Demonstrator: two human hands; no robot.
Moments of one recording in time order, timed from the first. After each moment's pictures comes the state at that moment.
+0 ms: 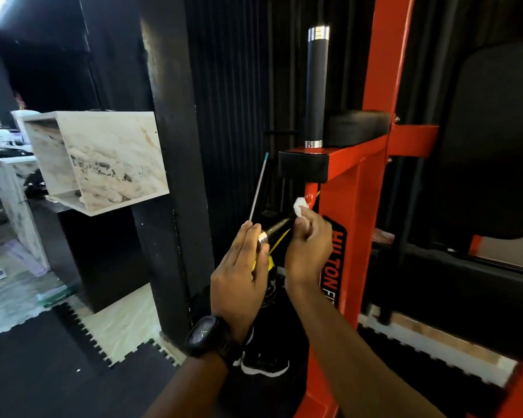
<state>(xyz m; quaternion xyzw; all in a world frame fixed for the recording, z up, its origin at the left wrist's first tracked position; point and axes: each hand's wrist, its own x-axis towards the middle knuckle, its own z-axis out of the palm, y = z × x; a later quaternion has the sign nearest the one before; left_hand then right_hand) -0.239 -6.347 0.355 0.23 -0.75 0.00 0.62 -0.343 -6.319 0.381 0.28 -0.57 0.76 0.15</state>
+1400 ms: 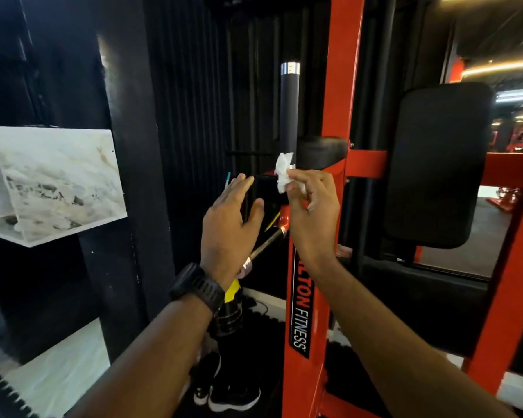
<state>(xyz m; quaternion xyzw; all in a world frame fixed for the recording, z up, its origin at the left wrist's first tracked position) -0.266 -6.375 0.467 0.15 -0.79 -0.18 0.56 -0.360 -6.281 0.479 0.41 -0.55 0.68 0.27</state>
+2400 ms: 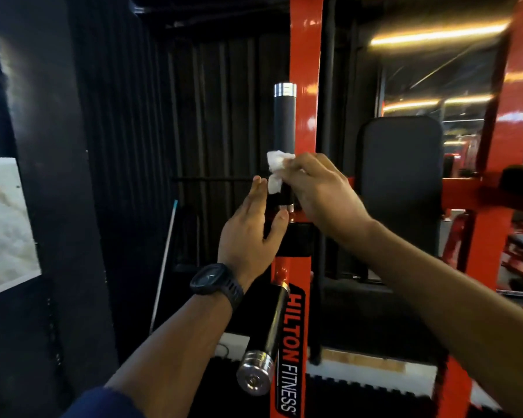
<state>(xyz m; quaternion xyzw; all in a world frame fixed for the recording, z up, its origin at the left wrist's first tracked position) -0.383 -6.457 0.497 -0.03 -0.82 -0.18 0.54 -0.455 -6.315 0.562 0.52 -0.64 0.16 0.54</state>
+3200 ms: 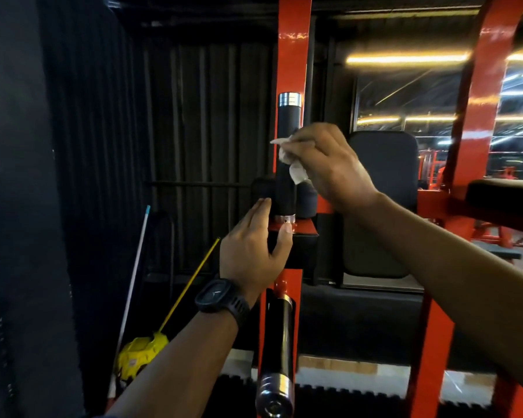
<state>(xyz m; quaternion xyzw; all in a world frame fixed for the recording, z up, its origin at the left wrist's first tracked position) -0.397 -6.464 0.487 -0.05 -0.78 -0.15 0.61 -0.479 -6.317 0.611 0.54 -0.54 0.11 0.64</state>
